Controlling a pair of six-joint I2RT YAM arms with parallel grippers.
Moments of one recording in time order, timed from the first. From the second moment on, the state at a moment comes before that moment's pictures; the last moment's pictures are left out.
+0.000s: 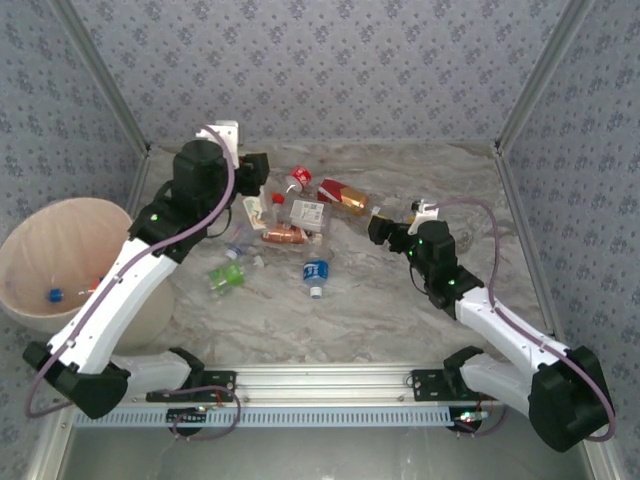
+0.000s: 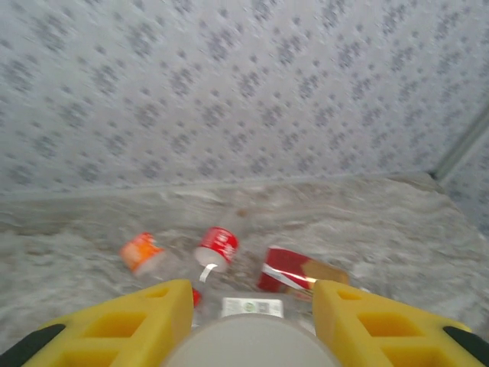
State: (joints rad) left arm -0.59 1.20 1.46 -0.56 -0.28 -0.27; right arm 0.46 1.02 0.55 0.17 0.13 0.46
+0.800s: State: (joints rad) left arm 0.17 0.99 1.56 -0.81 -0.89 -0.01; right arm 0.42 1.19 0.69 0.17 0.06 0.53
